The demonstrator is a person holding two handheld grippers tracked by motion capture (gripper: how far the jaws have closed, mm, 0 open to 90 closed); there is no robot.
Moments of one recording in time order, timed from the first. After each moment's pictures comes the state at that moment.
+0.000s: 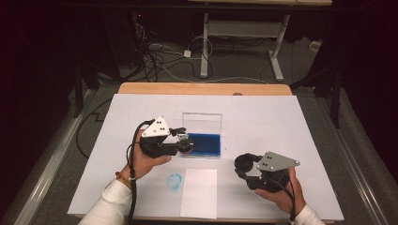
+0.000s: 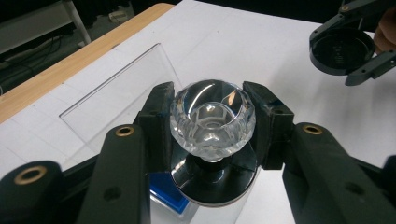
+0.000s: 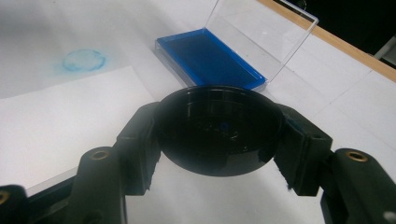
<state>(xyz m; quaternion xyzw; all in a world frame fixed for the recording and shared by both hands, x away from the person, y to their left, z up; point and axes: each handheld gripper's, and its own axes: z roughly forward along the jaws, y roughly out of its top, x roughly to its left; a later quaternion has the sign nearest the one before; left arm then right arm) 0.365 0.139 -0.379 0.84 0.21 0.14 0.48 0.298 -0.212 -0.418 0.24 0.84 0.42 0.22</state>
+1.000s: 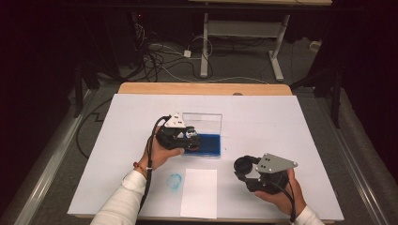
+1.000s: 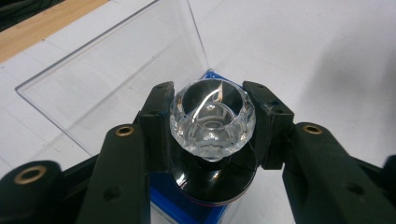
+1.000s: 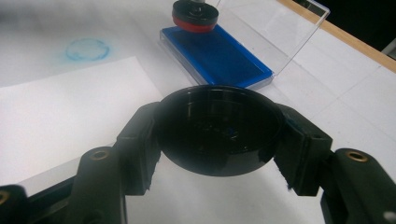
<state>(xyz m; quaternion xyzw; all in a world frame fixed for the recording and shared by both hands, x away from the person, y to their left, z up) 0.414 0.110 -0.421 0.86 0.25 0.11 0.43 0.296 -0.211 -0.422 0.23 0.85 0.41 0.22</state>
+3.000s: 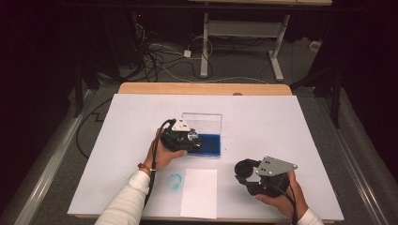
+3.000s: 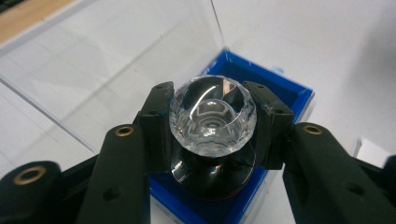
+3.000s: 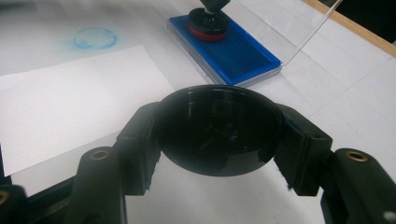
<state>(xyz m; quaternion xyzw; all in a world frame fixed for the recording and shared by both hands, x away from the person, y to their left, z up) 0.419 0.102 -0.435 0.86 0.26 0.14 0.41 0.291 -0.213 -0.424 0.23 0.86 0.40 0.21</state>
